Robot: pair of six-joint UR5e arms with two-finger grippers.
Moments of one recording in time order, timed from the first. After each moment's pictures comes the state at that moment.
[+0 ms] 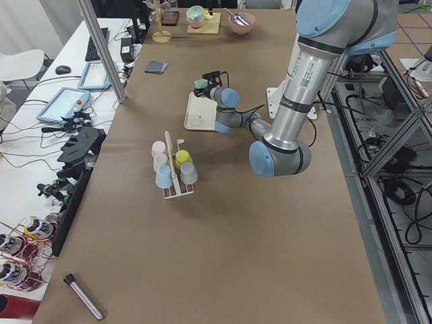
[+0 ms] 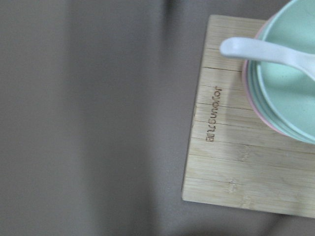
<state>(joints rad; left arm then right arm) -0.50 -2.07 -1.37 -3.11 -1.55 -0.38 1.45 -1.52 1.64 -1.71 2.39 -0.02</state>
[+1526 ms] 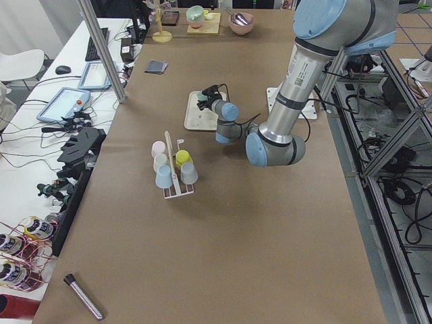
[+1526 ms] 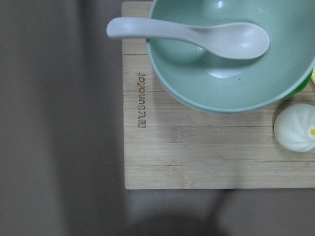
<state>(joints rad) -0.44 -2.17 -1.10 -3.28 -1.47 -0.49 1.52 -1.54 1.59 -1.73 2.33 0.00</state>
